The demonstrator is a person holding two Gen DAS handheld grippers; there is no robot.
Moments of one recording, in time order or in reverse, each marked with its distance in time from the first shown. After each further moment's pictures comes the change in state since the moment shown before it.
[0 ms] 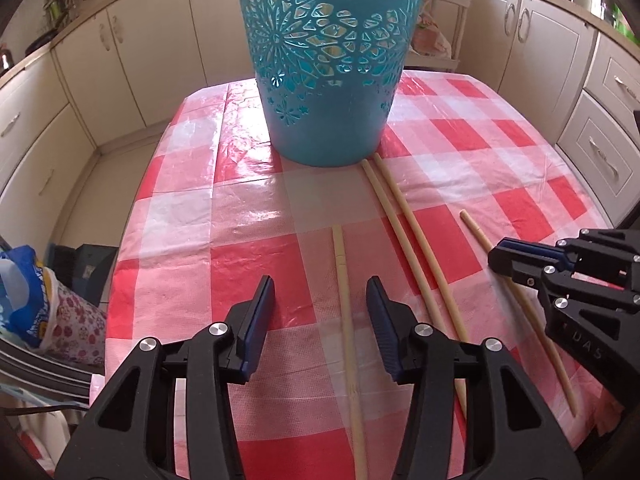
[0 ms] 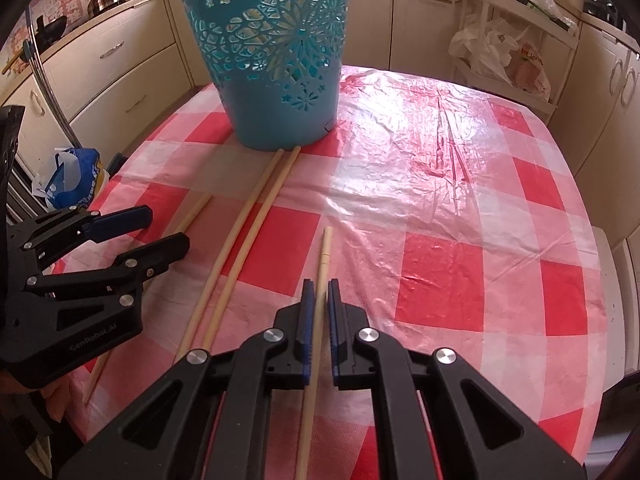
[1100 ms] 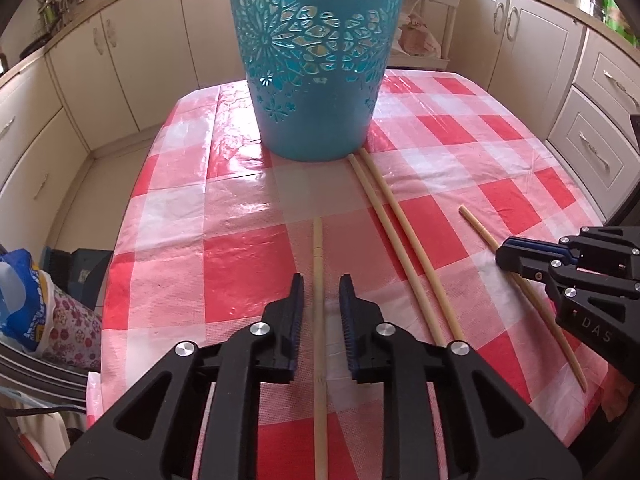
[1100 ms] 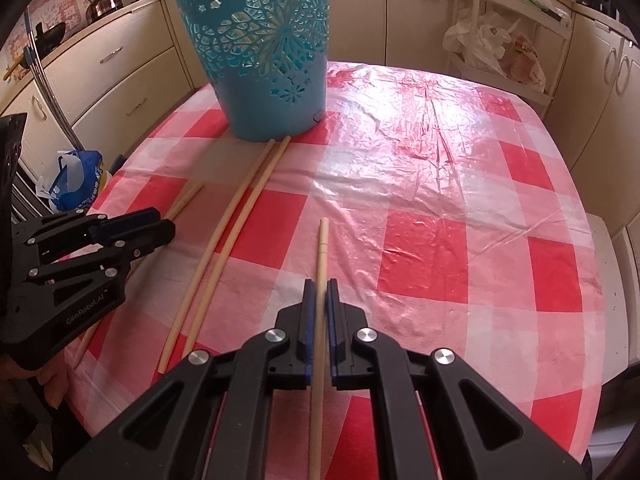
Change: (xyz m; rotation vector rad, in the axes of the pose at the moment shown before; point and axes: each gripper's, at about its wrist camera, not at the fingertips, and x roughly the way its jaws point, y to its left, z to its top) left arm -0.007 -0.005 -0.009 0.020 -0.015 -0.027; right arm -0.010 -0.011 -0.015 0.016 -0.005 0.008
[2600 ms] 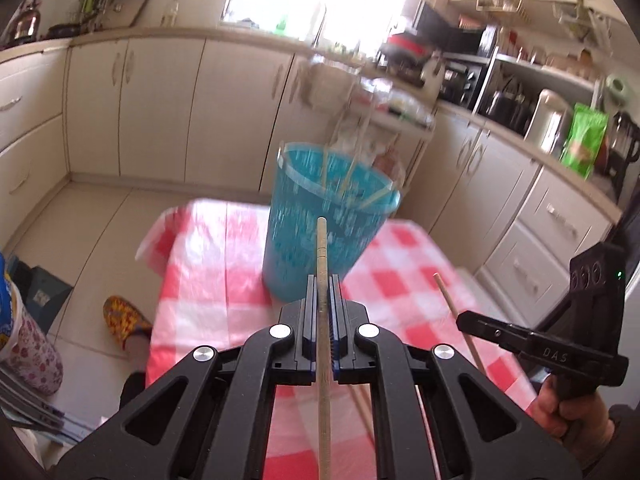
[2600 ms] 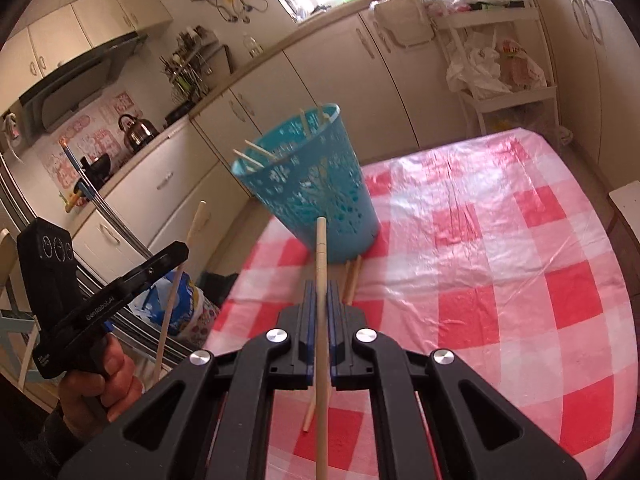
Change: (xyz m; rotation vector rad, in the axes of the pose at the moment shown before) left arm -0.116 0.066 0.044 -0.201 -0.387 -0.246; right arm -0.089 -0.018 0.030 0.282 -0.308 0.326
